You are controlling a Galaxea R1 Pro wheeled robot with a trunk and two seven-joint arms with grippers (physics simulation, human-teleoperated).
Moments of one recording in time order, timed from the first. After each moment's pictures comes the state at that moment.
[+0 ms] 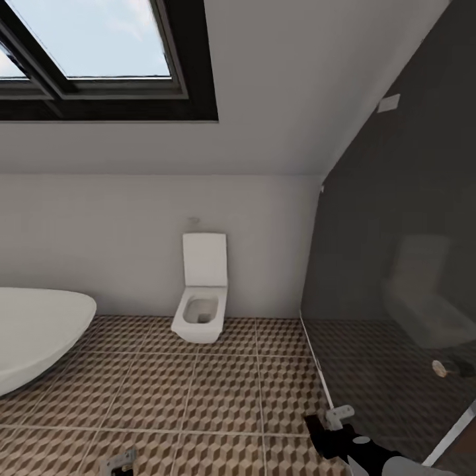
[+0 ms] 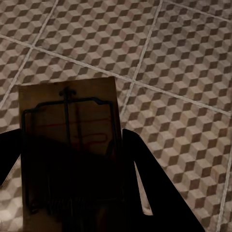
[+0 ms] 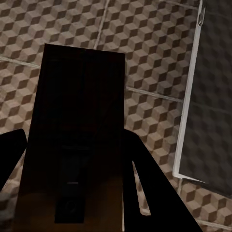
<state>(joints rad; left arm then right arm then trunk) -0.46 0.09 -0.20 0.06 0.52 -0.35 -0.04 -0.64 -0.08 0.06 0.04 0.14 -0.10 0.11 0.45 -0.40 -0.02</state>
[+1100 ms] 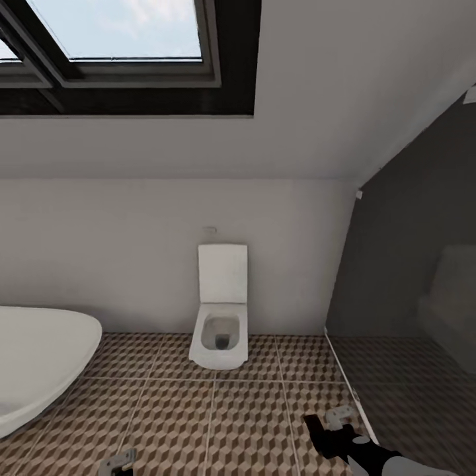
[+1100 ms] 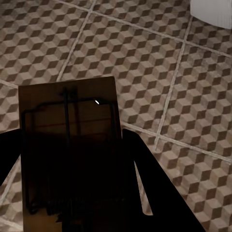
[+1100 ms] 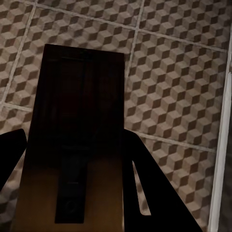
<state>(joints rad) -0.46 0.09 -0.20 0.06 0.52 -0.36 -0.04 -0.64 -0.08 0.06 0.04 0.14 -0.10 0.11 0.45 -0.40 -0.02</state>
